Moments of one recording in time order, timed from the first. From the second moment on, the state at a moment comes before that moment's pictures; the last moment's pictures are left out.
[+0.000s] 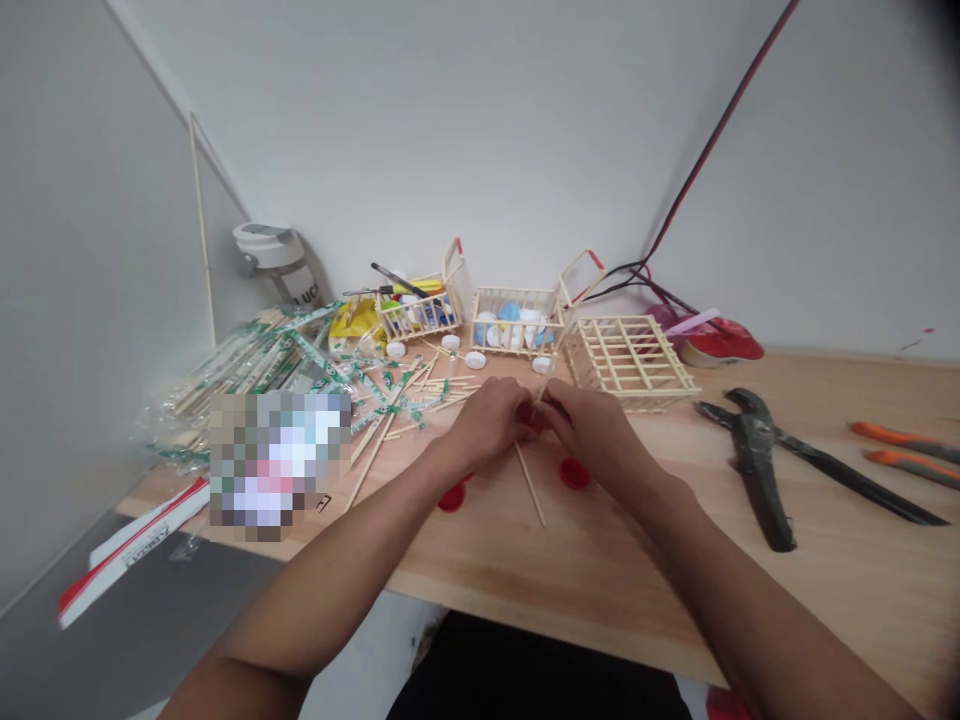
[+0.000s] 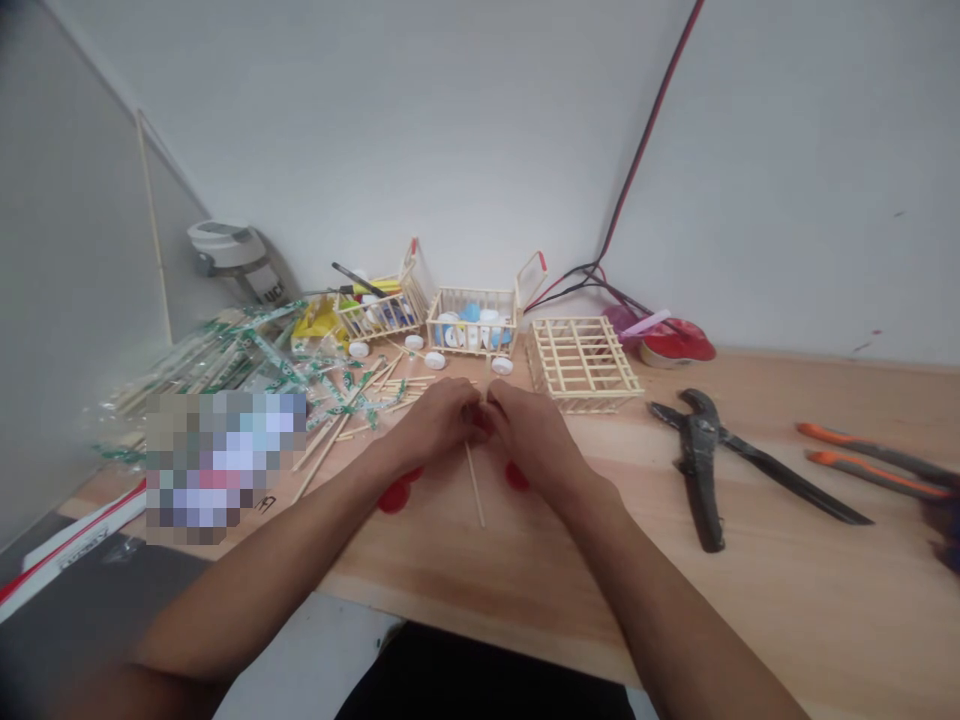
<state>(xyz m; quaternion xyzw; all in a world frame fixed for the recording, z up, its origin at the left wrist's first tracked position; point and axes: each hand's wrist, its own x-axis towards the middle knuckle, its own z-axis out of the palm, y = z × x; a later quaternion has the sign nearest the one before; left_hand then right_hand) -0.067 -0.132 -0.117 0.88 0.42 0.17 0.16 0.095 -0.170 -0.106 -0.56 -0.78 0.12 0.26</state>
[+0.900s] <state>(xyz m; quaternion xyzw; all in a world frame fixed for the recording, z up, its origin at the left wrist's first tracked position) -0.066 -0.132 -0.117 0.87 0.43 0.17 0.16 0.096 -0.171 -0.107 -0.55 -0.78 0.12 0.26</state>
